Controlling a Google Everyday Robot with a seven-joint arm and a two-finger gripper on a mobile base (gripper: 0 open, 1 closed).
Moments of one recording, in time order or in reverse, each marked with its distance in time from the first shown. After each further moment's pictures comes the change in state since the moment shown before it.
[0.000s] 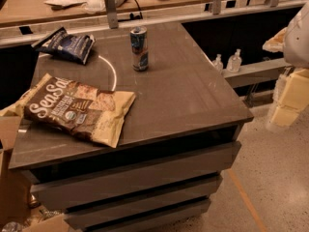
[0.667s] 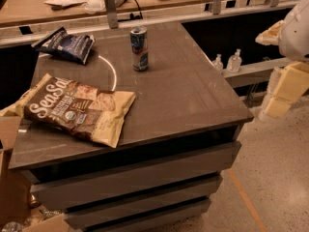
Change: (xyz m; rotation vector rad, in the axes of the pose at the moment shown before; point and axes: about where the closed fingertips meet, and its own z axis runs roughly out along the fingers) arm -0.013 -0.014 0.002 0.016 -0.078 -0.032
